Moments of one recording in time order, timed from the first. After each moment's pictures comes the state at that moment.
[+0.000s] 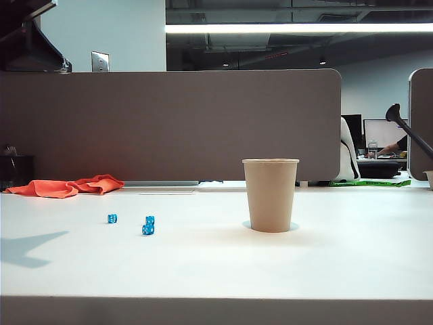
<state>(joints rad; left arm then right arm) -0.29 0.86 0.40 0.39 0.15 -0.13 0.03 0.35 0.17 0.24 0.15 0.00</state>
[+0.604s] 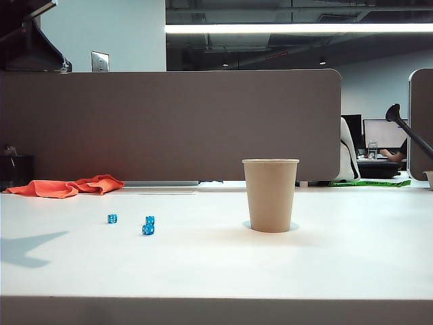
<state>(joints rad) -0.29 0.86 0.40 0.39 0.15 -0.13 0.02 0.32 0.10 0.33 0.00 -0.10</state>
